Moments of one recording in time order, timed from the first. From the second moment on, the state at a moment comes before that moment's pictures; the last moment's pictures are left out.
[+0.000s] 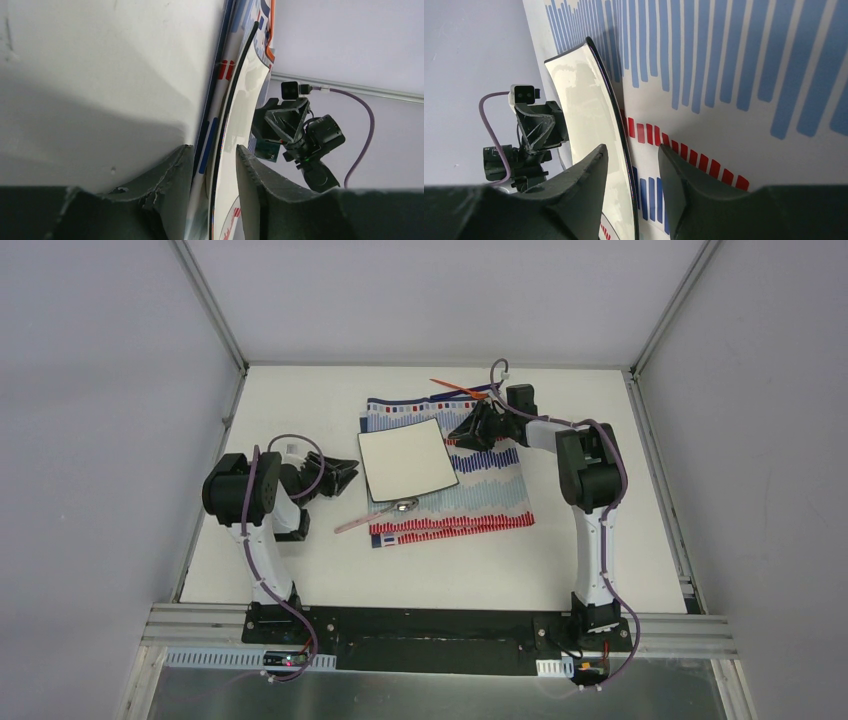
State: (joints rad) left arm 0.04 2.00 0.41 1.38 0.56 -1.03; right arm 0.27 2.29 1.51 0.02 -0.76 0.78
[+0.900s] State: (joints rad) left arm -0.06 1.79 0.45 1.13 0.56 -0.91; right arm 0.29 2.31 1.54 0.03 -0.76 0.78
